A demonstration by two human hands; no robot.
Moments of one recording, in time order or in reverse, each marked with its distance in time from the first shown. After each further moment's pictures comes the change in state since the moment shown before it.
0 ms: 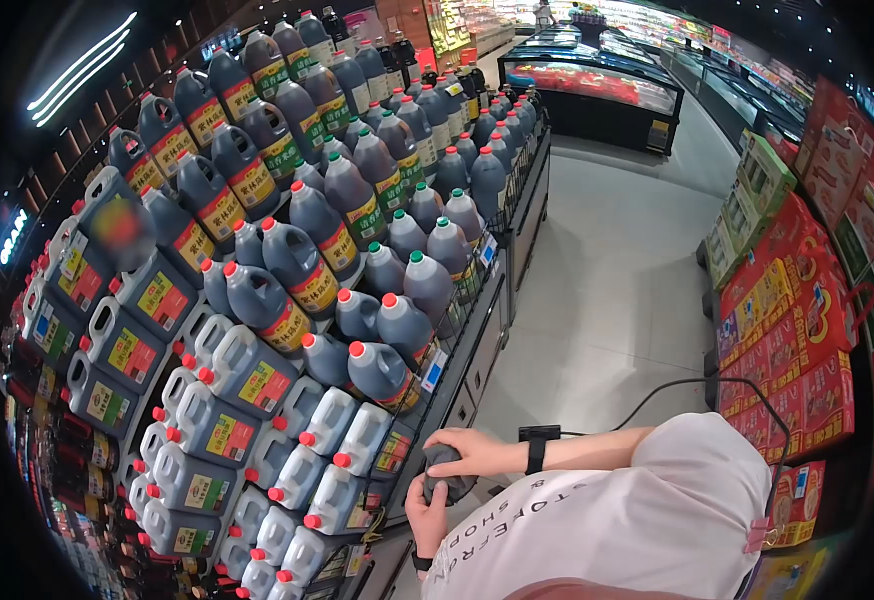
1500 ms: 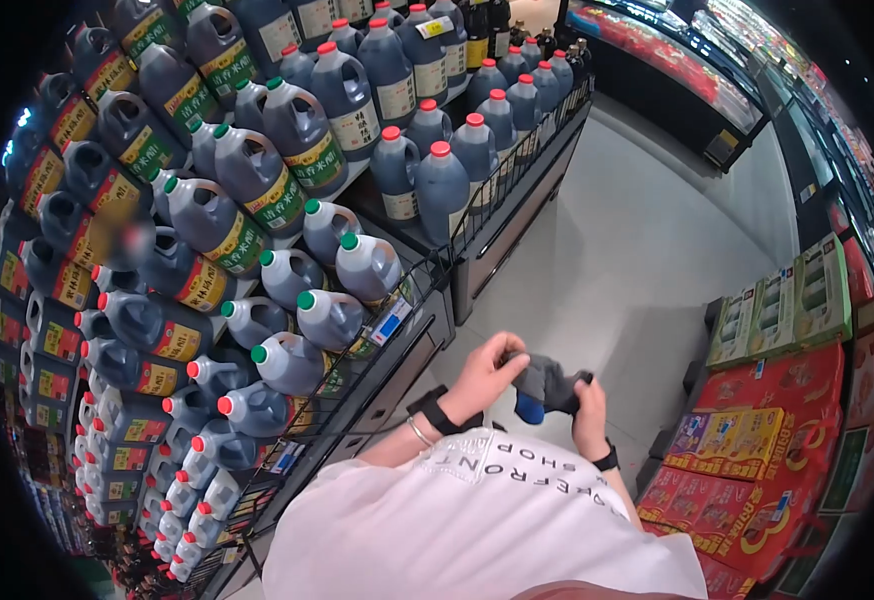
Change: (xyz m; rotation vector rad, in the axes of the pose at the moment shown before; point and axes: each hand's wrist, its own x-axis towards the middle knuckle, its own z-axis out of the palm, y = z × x) left_hand 0.374 -0.015 0.464 0.100 -0.576 -0.019; right_hand -0.078 0.210 -0.458 0.249 0.947 0.459
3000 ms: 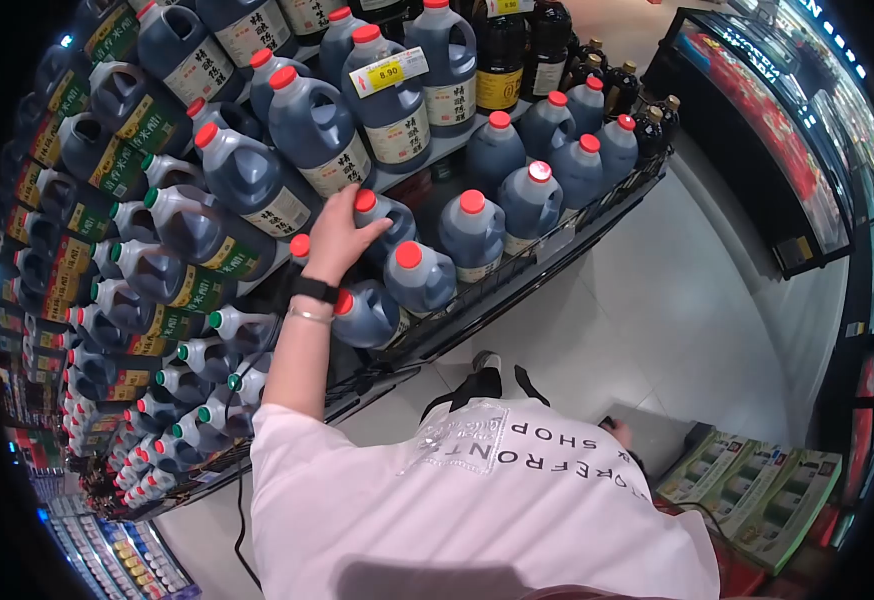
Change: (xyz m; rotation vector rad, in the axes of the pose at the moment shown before) left_hand 0.371 0.099 -0.205 1.159 0.779 -0.018; right_hand 0.451 0.138 -0.220 -1.024 -0.234 0.378
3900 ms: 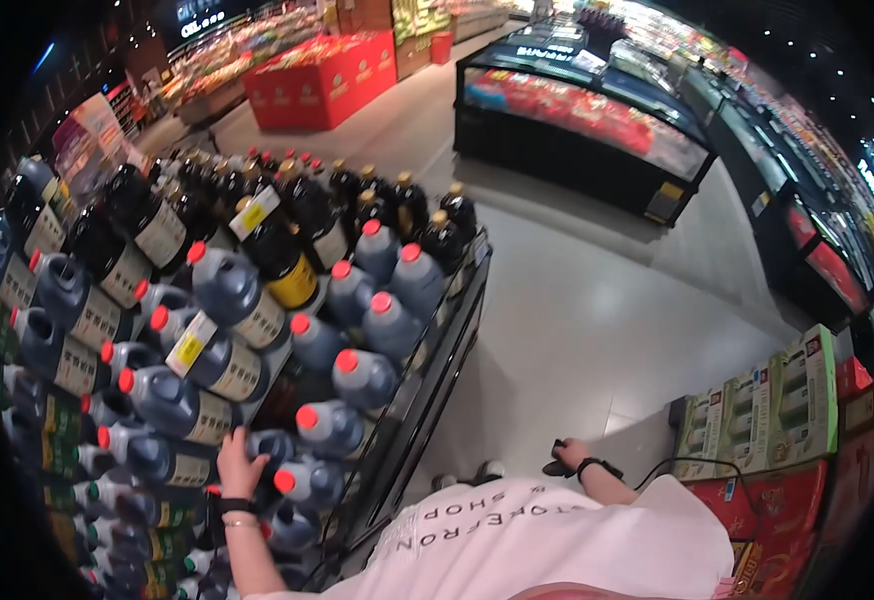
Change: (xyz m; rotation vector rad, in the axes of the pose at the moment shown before) left_hand 0.022 -0.008 0.018 0.236 -0.256 0.118; right_hand 0.101 -0.023 -0.028 0.123 0.031 0.116
